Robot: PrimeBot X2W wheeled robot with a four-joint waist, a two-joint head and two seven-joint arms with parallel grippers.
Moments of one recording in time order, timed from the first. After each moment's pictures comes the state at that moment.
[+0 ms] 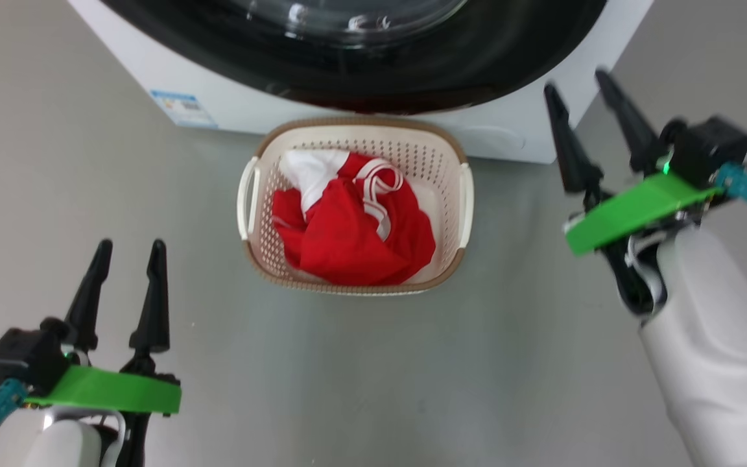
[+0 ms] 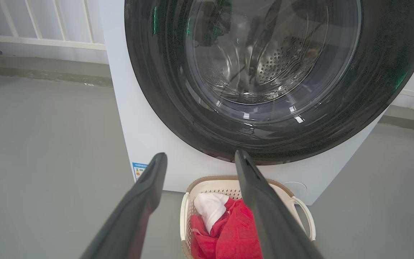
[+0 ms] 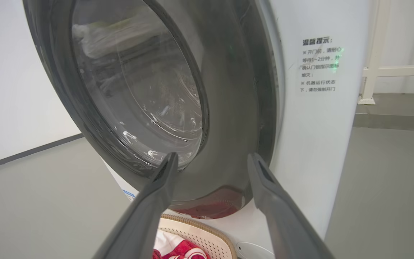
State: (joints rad) left arm -0.26 0.16 -0.12 0.17 -0.40 -0.13 -0.25; right arm -0.72 -0.18 0.17 0.47 0.36 0.13 -0.26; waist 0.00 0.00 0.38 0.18
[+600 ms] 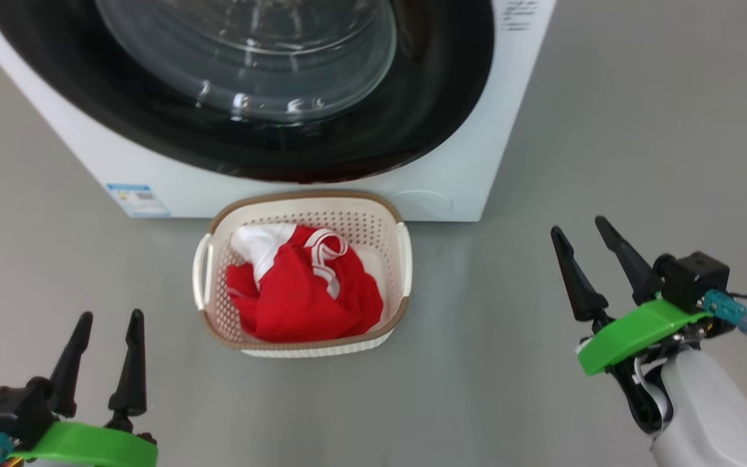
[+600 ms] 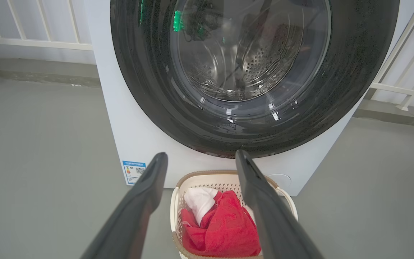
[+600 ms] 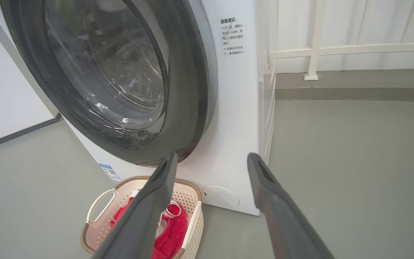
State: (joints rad) left arm -0.12 0.21 -0.09 0.22 -0.41 -0.13 -0.25; right arm -0.41 -0.20 0.16 0.44 0.38 0.13 -0.26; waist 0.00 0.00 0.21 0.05
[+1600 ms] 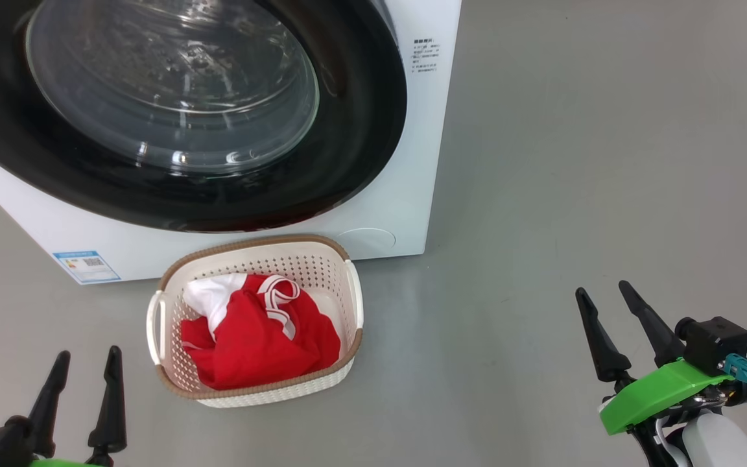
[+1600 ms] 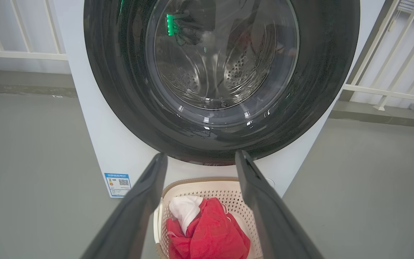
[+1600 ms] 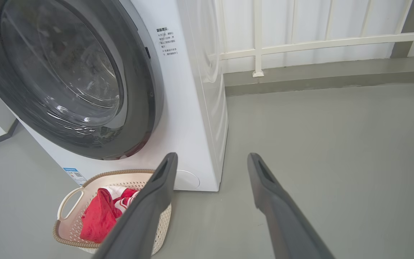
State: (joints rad) left arm -0.02 0.21 -0.02 0.20 -0.40 -0.13 -0.25; right arm -0.22 -0.21 0.10 0.38 0.38 0.13 -0.26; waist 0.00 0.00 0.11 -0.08
